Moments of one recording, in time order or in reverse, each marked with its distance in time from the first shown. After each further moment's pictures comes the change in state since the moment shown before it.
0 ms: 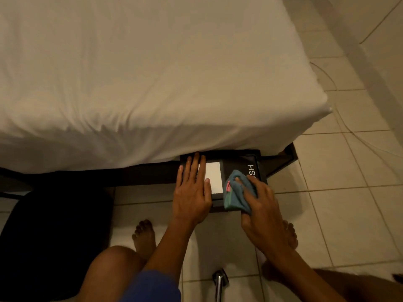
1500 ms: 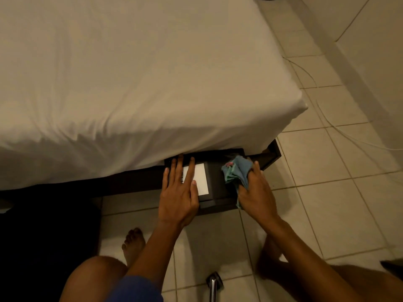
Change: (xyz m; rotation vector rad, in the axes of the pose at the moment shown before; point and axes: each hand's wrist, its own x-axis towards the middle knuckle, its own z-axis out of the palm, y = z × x) left_hand 0.005 -0.001 0.001 0.042 -0.025 0.024; right_hand 0.045 0.034 0.000 0.268 0.047 0.276
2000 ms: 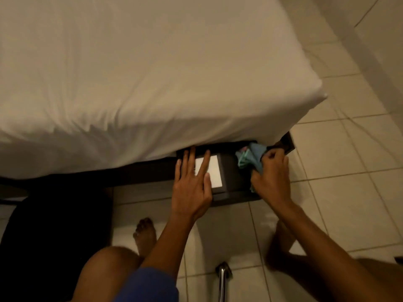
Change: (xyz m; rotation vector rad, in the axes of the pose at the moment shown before) left_hand 0.001 0.005 0.000 0.007 0.038 0.024; right_hand 0.013 -0.024 -0.017 -0.327 0.162 -0.005
